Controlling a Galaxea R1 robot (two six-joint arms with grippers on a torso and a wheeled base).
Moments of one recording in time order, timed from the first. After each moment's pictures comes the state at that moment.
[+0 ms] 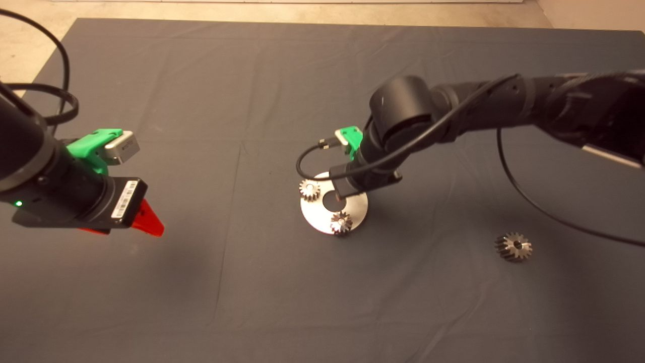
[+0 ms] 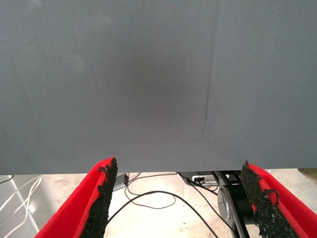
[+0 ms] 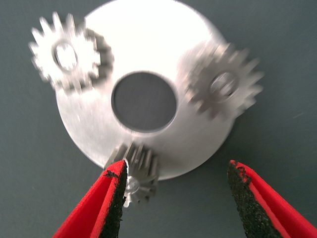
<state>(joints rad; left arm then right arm) -0.72 2.04 -0.63 -0.05 1.52 -1.41 0.39 2.84 -1.13 -0.39 -1.53 1.42</state>
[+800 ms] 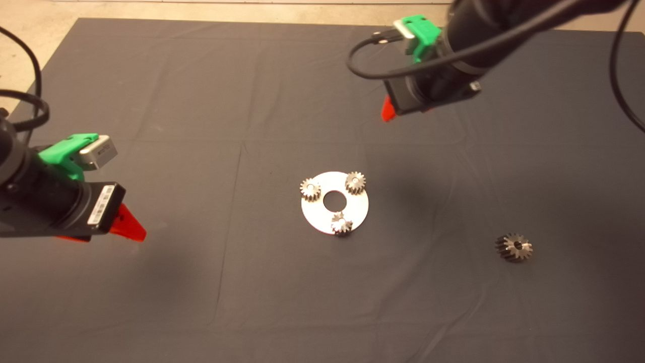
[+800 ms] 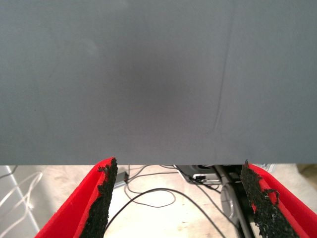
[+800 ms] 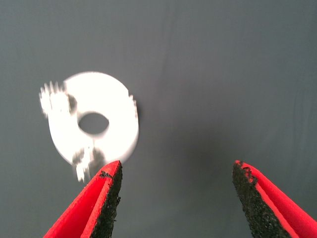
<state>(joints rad) -0.72 1.97 -0.58 -0.06 1.53 -1.39 0.73 2.58 -0.85 -0.22 -1.53 1.50</state>
